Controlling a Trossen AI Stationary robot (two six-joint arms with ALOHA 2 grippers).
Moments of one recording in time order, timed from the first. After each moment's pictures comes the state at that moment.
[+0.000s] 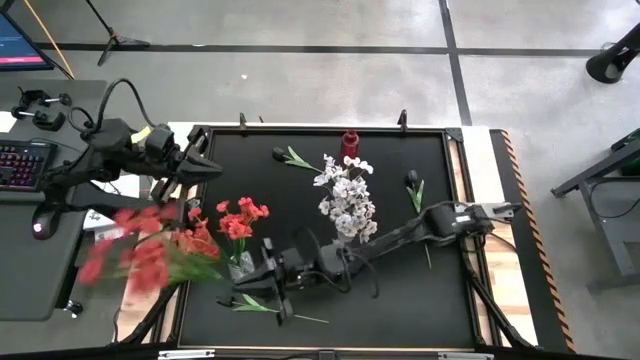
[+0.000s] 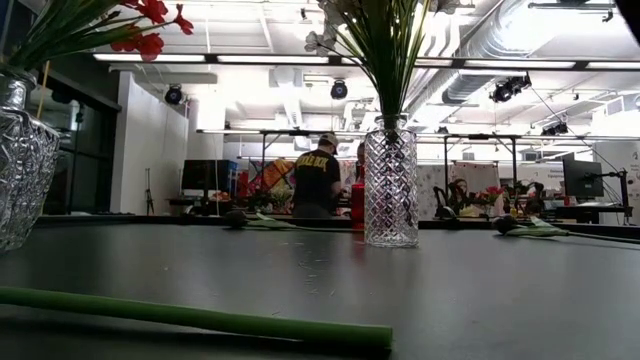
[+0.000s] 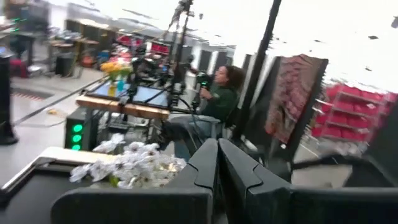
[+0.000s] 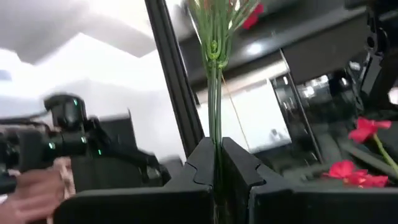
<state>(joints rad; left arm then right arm) 0.04 0.68 1.13 -0.34 0.19 -0.24 0.38 2.36 1.96 0.93 0.09 0.26</state>
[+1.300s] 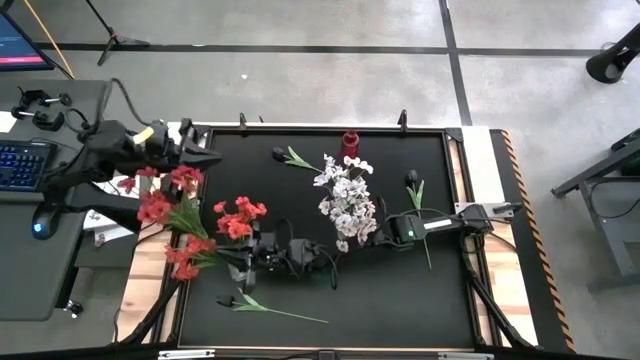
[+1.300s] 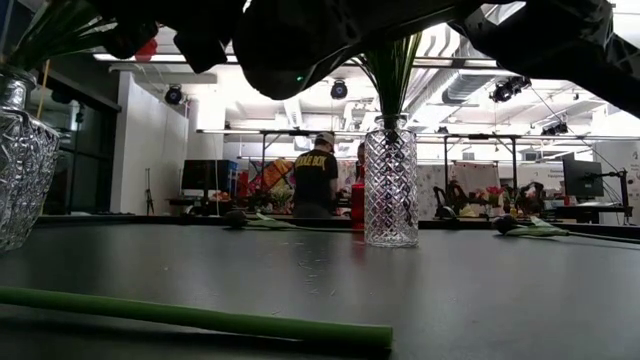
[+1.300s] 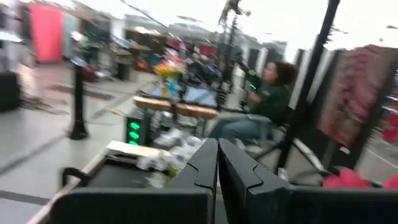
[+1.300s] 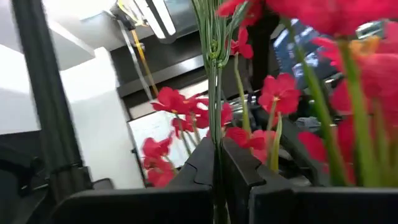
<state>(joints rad) 0.04 0.63 1.13 -0.42 -0.02 -0.16 0.26 2.79 2.35 0.97 0.28 0.22</state>
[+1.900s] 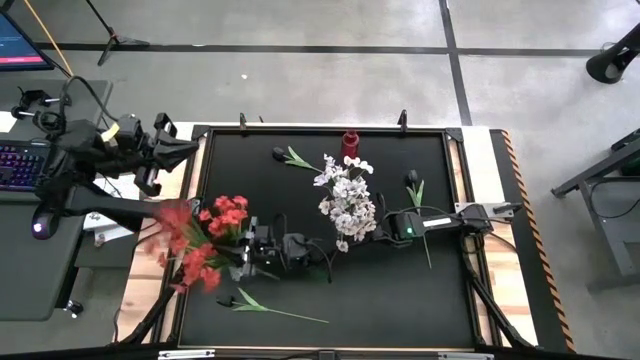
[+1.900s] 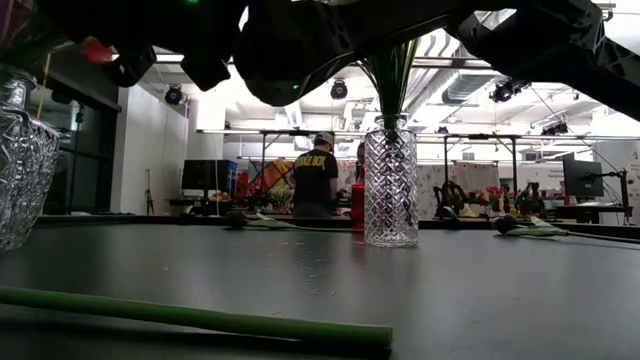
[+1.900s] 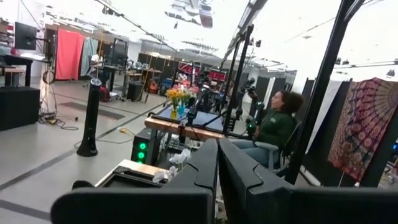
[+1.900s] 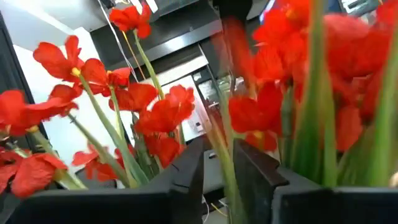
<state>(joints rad) 0.04 0.53 1.13 -0.44 -0.09 -0.19 0.23 2.79 2.35 0.86 0.28 0.30</state>
